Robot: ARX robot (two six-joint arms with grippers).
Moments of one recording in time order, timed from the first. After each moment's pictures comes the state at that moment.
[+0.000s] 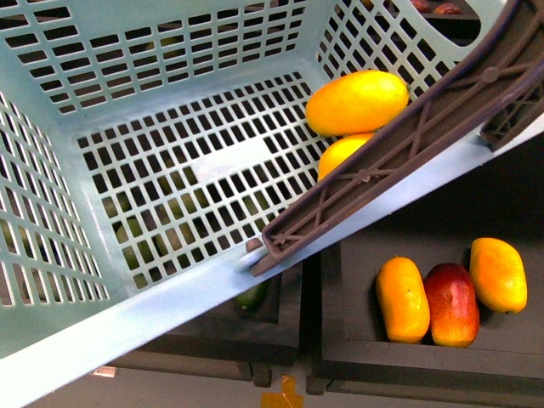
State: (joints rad) left arm -0.63 1.48 1.07 0.07 -0.02 -1.09; right arm 0.02 0.82 0.22 0.60 0.01 0.01
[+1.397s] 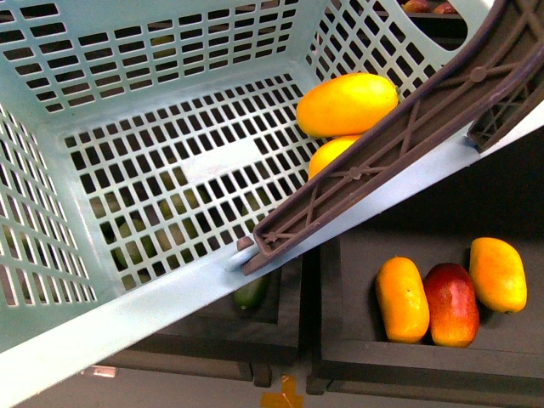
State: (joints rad) left arm -0.63 1.48 1.07 0.07 -0.02 -1.09; right arm 0.00 0.22 0.02 0.22 0.00 0.01
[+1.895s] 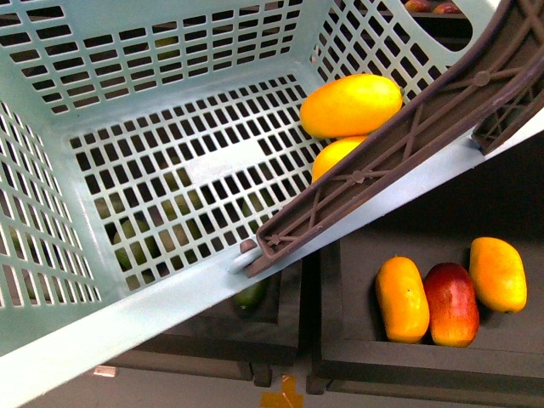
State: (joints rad) left arm -0.63 1.48 1.07 0.07 -0.02 -1.09; right arm 0.00 0.01 0.02 0.00 0.00 0.00
